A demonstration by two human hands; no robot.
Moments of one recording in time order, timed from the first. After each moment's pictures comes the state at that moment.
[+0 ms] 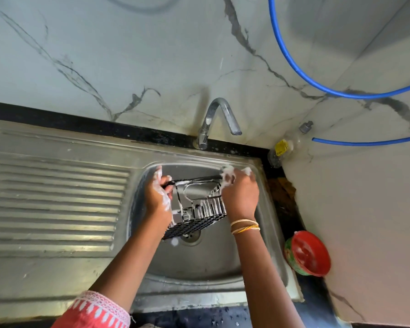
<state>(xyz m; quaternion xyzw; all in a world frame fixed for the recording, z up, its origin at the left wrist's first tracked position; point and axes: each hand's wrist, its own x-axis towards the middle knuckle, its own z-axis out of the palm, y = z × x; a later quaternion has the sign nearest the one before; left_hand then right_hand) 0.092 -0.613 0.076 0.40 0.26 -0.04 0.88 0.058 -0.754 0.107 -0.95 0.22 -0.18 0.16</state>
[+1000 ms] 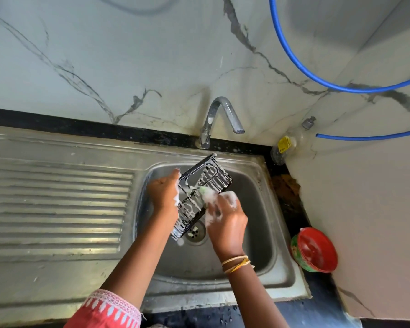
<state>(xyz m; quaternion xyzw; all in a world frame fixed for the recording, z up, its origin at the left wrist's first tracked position) 0.100 -0.611 0.066 0.55 0.27 -0.02 0.79 0.008 -0.721 0.058 -0.93 0.11 -0.29 0.21</state>
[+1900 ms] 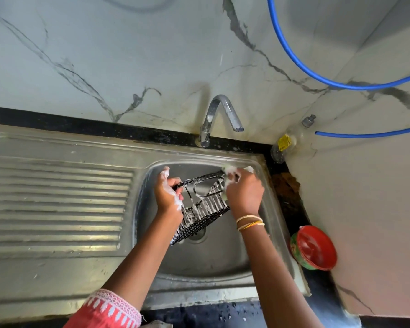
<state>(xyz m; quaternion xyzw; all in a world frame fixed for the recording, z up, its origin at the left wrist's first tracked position) 0.082 -0.620 0.083 0.43 0.28 -0.05 0.86 0.055 -0.755 0.102 -0.93 0.28 -0.14 0.20</state>
